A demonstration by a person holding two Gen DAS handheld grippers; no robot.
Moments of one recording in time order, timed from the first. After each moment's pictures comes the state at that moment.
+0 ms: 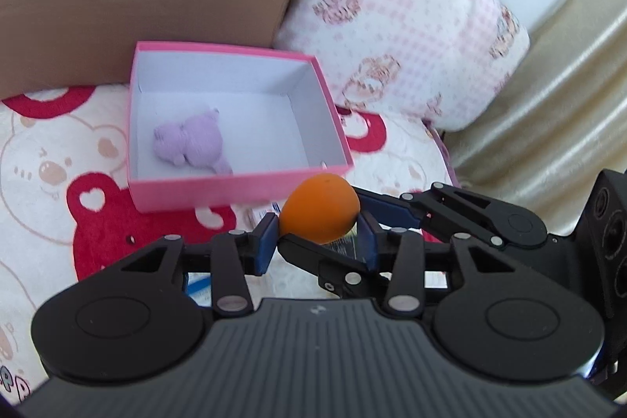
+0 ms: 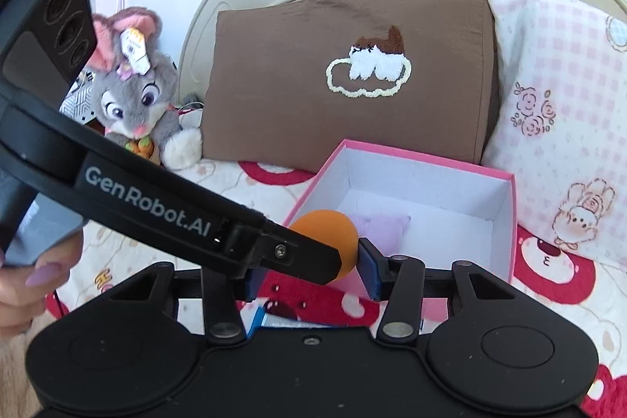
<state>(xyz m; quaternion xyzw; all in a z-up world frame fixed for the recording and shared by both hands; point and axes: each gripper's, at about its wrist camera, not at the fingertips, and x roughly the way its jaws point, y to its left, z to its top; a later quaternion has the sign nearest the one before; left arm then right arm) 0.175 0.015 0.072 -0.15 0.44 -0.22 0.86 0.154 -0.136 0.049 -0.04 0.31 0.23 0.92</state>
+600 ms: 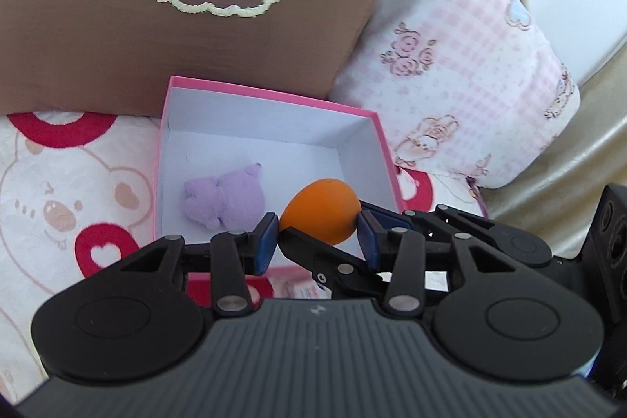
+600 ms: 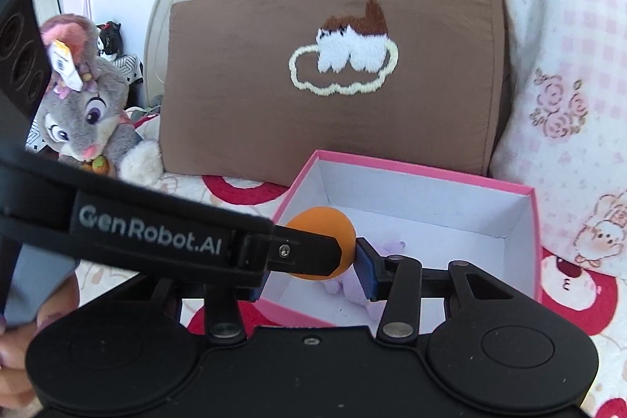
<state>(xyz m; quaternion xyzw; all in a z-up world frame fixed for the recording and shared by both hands) 0.268 0.040 0.030 -0.19 0.42 -0.17 0.87 0.266 -0.121 0.021 -0.02 0.34 0.21 0.92</state>
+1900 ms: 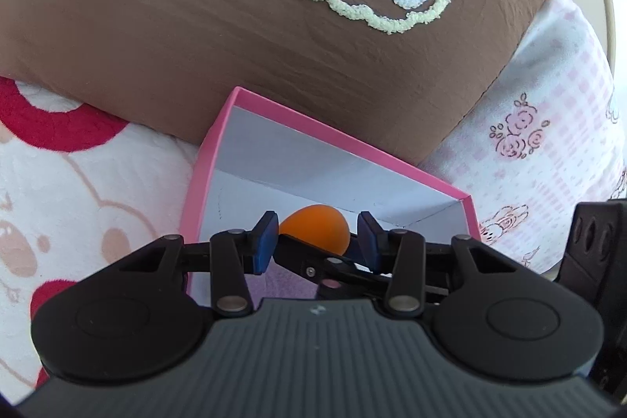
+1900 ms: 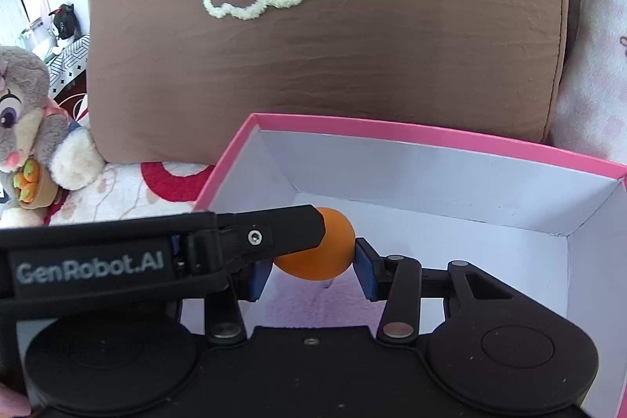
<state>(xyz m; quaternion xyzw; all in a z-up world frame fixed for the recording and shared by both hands) 0.360 0.075 -0.071 -0.29 0.37 -0.12 0.88 0.400 -0.106 -0.070 0.02 0.42 0.19 0.88</state>
